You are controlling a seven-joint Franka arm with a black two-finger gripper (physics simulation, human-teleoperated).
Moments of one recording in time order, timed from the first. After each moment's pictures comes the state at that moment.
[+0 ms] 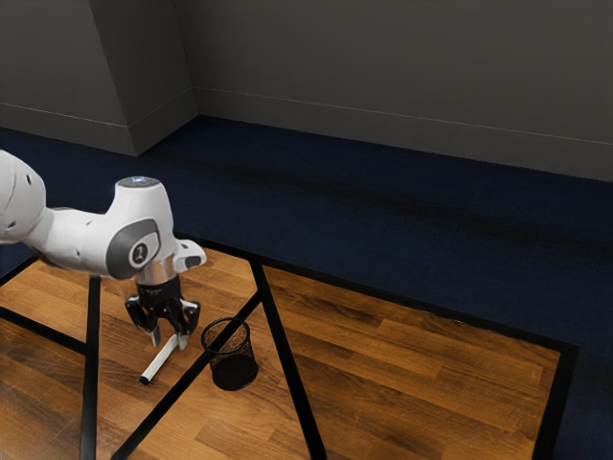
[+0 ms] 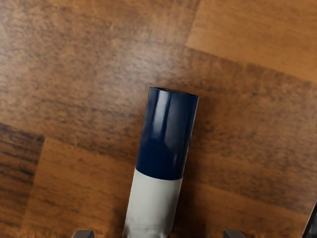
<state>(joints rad) 0.10 0.20 0.03 -2.29 0.01 2.34 -0.18</state>
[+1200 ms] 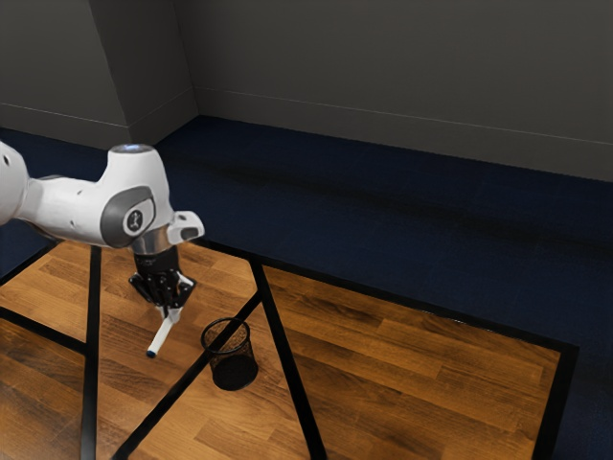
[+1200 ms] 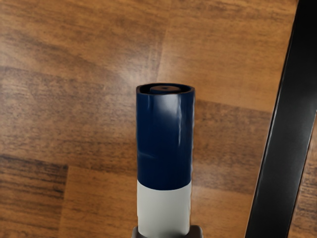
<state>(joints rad) 0.10 0.12 0.03 -2.23 0.01 2.25 -0.05</state>
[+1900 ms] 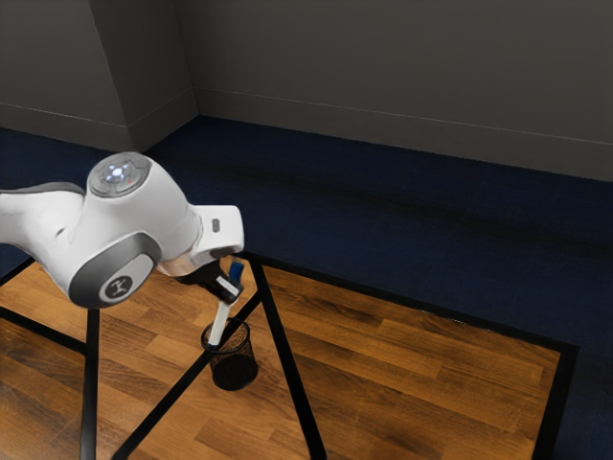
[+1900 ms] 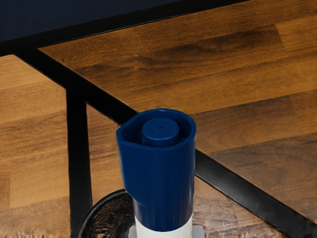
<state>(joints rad) 0.09 -0.41 -0.35 -2.59 0.08 2.59 -0.14</state>
